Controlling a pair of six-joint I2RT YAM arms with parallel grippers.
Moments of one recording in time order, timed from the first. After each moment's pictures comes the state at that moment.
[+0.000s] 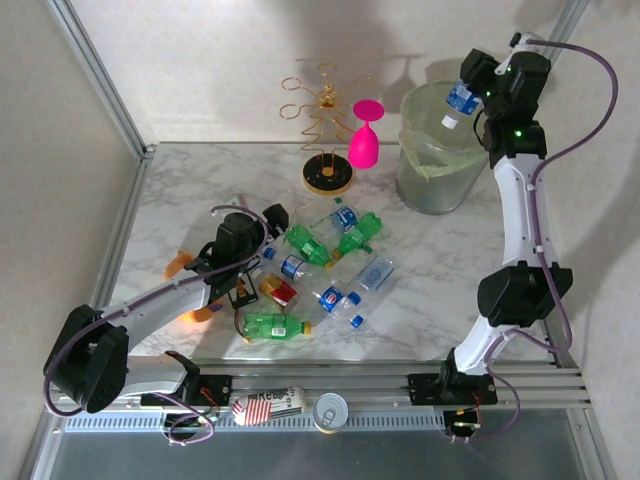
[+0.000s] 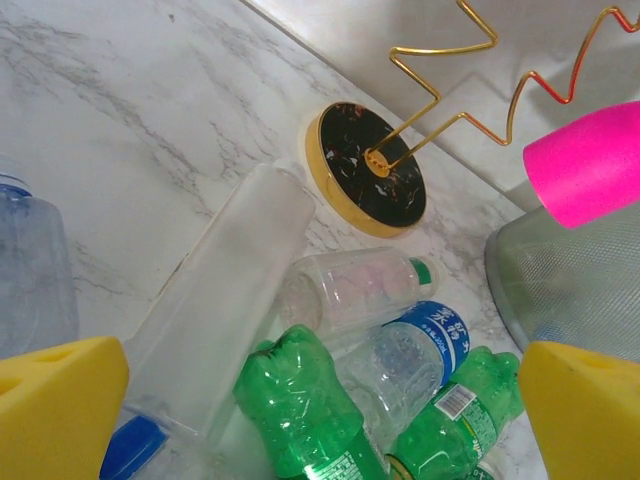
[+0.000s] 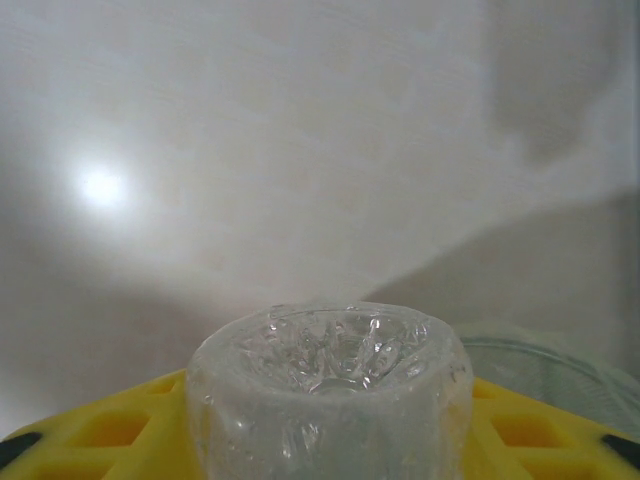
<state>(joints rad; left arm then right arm) -0.52 1.27 0.69 0.16 -0.29 -0.84 -0.01 1.76 2.02 -0.32 0.02 0.38</state>
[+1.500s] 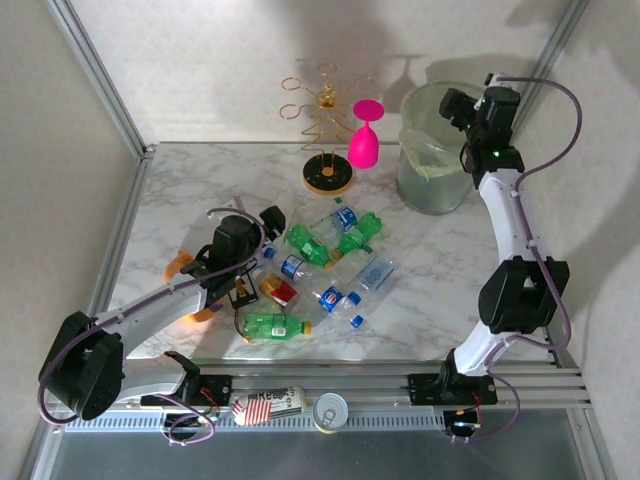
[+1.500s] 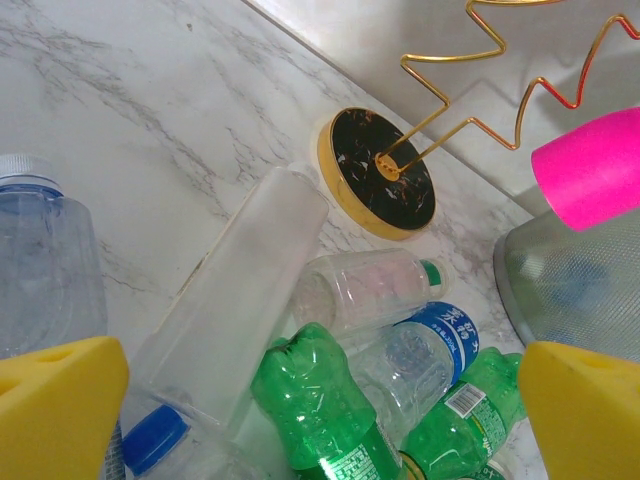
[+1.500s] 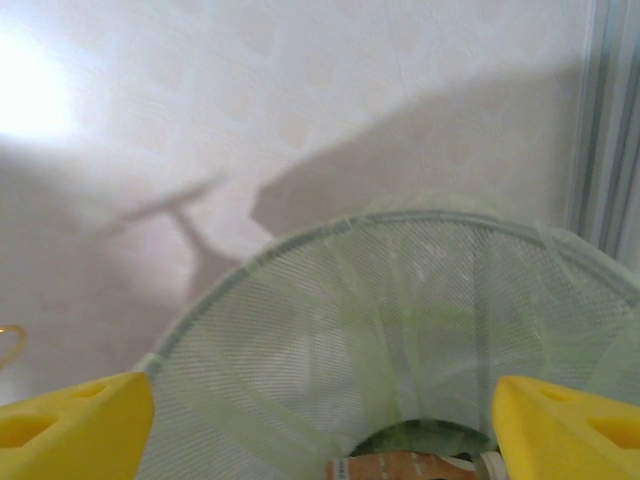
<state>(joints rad) -0.52 1.23 0.67 0.14 -0.30 -0.84 0.02 1.68 1.68 -0.19 0.08 0.31</state>
